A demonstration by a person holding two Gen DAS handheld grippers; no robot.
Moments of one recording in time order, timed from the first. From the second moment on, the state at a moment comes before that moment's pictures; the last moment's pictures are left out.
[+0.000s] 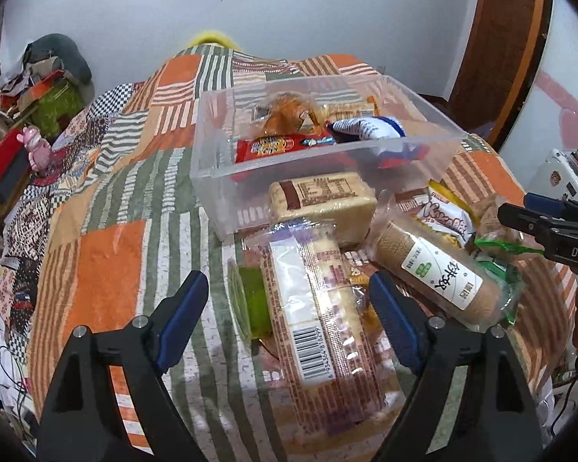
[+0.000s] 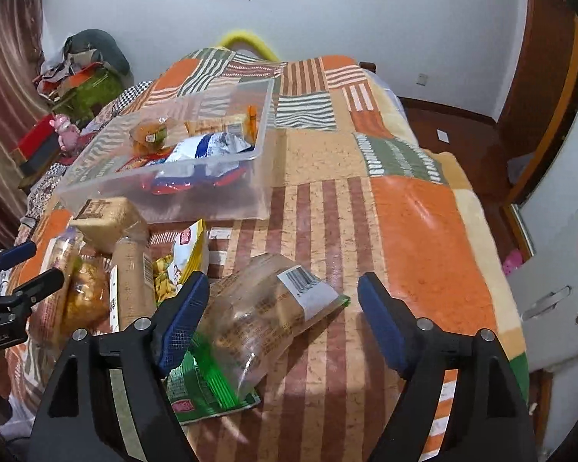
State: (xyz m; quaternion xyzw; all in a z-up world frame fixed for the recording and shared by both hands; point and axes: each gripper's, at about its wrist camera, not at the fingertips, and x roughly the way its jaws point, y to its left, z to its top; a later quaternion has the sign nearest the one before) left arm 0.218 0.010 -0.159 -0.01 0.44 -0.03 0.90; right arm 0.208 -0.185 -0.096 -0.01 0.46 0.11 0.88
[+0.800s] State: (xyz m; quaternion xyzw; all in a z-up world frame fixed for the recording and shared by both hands) left arm 0.215 0.024 -0.169 -0.02 0.44 -0.02 0.90; right arm 0.218 -0.197 -0.128 0.05 0.49 0.11 0.86
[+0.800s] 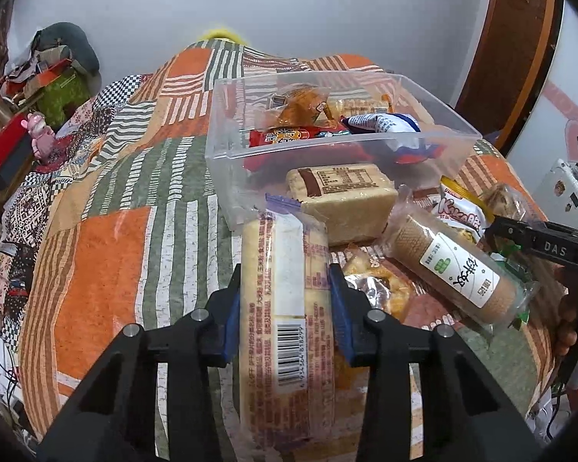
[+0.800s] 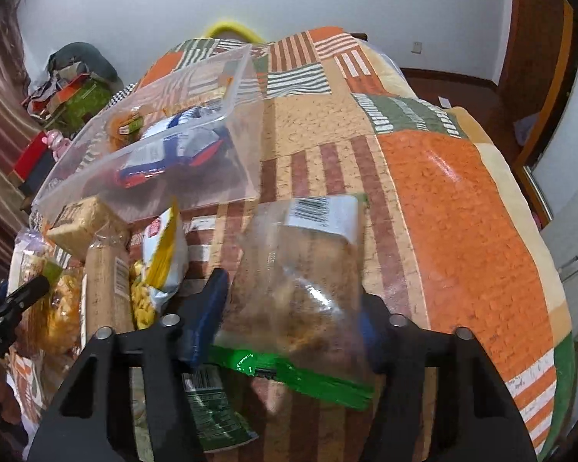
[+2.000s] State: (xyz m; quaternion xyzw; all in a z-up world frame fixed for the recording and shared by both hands) left arm 0.246 0.016 -0.075 -0.01 0.35 -0.04 0.93; right arm 0.223 -0.151 -0.039 0.02 0.37 0.17 0.91
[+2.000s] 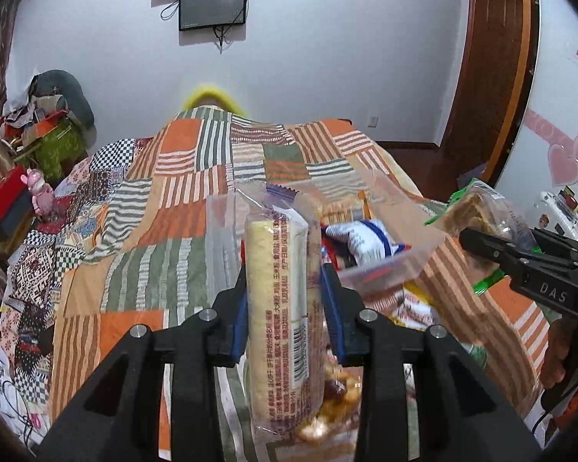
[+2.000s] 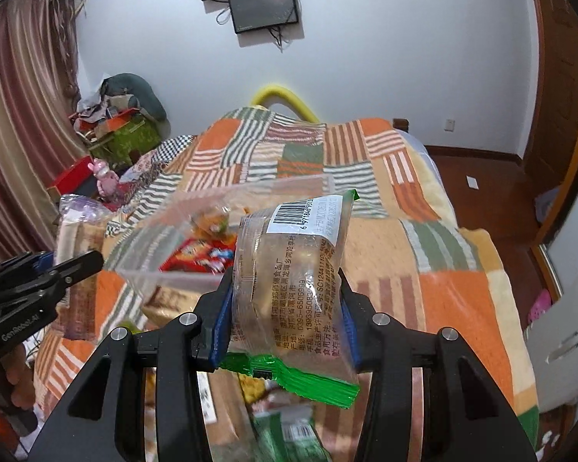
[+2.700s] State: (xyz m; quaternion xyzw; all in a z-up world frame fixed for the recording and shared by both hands) left arm 0.319 0.024 -0.090 -0.01 0.36 -0.03 0.93; right arm 0.286 -0.088 -0.050 0.00 0.39 0.21 0.90
